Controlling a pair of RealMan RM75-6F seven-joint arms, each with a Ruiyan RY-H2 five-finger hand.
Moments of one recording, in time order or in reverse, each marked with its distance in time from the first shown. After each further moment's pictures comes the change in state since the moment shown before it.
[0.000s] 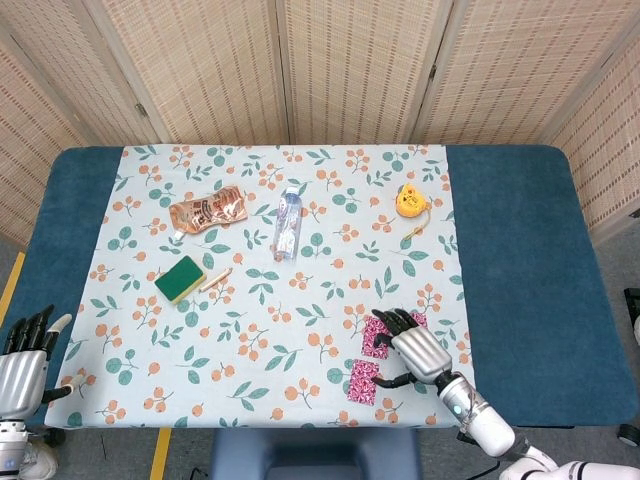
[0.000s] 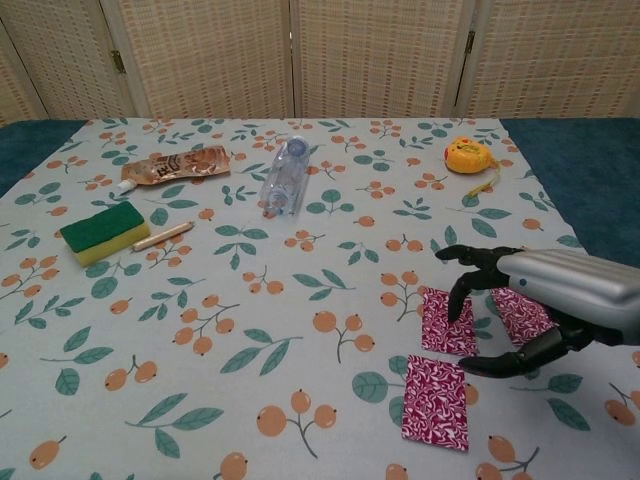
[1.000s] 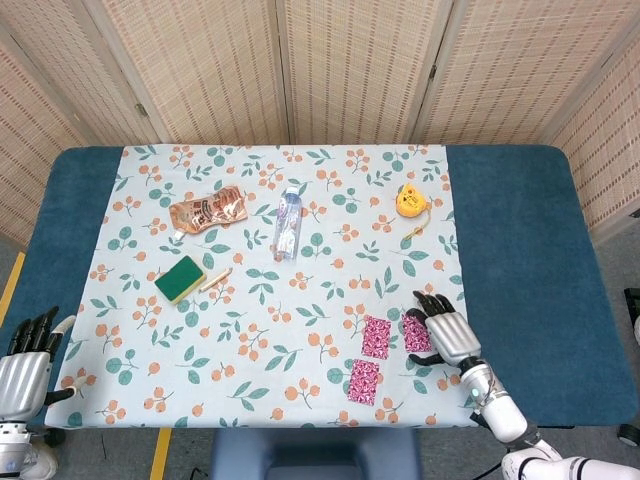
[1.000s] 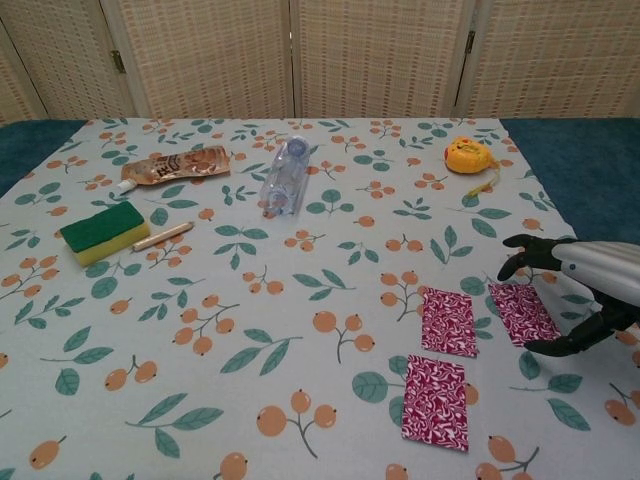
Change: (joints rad) left arm 0.001 0.010 0.011 -0.018 0.016 -0.001 -0.003; right arm -0.036 -0.039 0.042 0.158 0.151 0.001 -0.048
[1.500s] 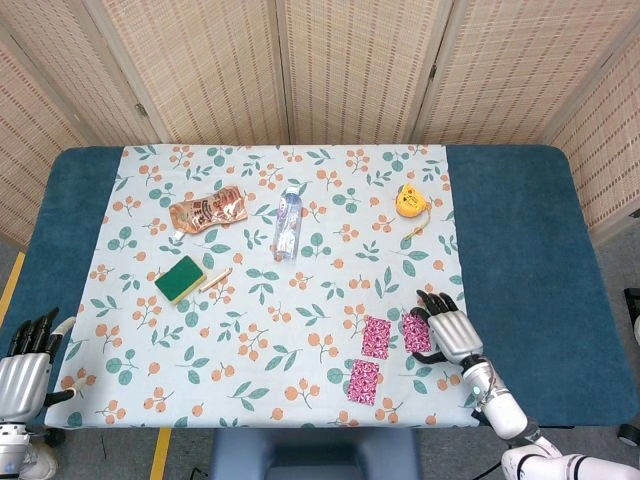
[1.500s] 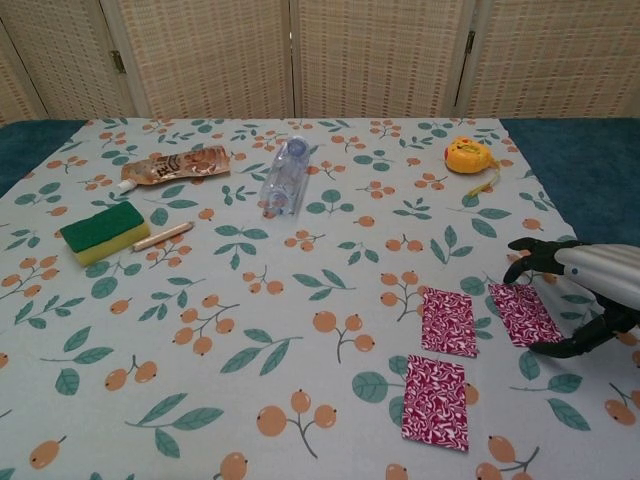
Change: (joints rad) left arm 0.002 0.005 0.004 -0.004 0.000 -0.005 -0.012; right arm 0.000 -0.021 0.003 0.062 -0.009 -0.014 0.000
